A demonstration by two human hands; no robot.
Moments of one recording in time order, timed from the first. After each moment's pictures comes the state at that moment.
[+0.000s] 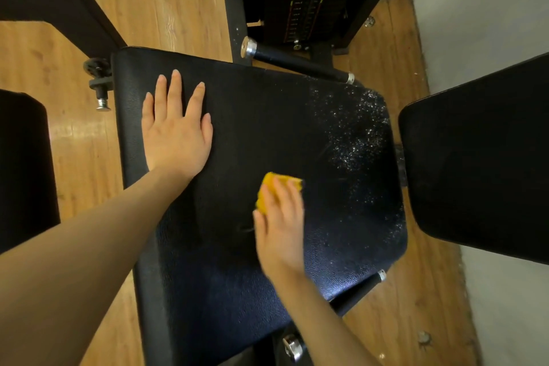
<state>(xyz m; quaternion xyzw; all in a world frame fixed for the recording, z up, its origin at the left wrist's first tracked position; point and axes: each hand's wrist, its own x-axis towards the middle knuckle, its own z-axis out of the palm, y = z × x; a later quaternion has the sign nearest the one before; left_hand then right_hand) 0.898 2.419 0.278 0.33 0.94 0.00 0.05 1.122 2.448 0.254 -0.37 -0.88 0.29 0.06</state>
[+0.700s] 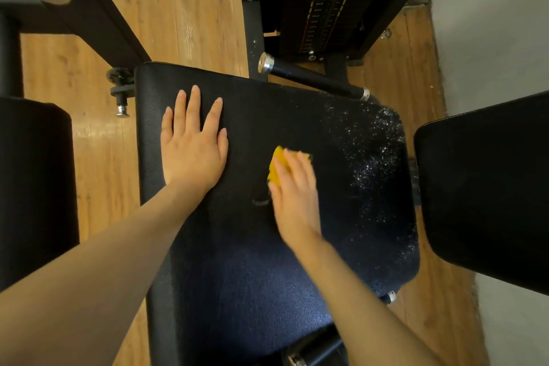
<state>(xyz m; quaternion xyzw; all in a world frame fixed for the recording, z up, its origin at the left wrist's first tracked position) 0.897 2.420 0.279 0.32 0.94 -0.01 0.06 1.068 2.510 0.256 -0.31 -0.91 0.27 0.00</state>
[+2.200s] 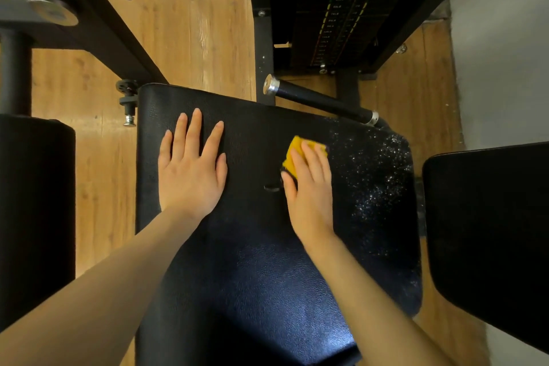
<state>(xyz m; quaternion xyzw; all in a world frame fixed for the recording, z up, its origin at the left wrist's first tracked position) 0.898 2.422 0.280 0.32 0.95 -0.03 0.07 1.035 2.565 0.252 -0.33 -0.90 0.28 0.02</state>
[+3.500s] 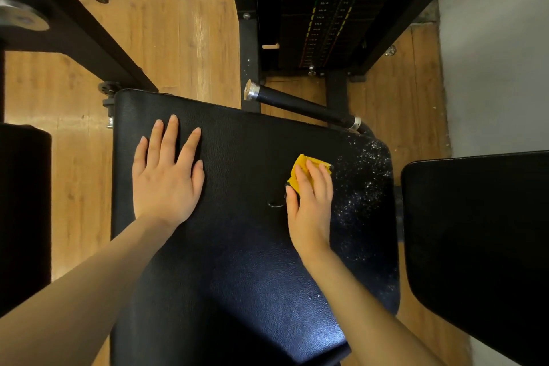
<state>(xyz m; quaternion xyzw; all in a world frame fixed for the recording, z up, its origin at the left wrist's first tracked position) 0.898 2.426 0.284 0.31 0.95 -0.04 0.07 1.072 2.583 0.234 -0.37 -0.88 0.30 0.05</state>
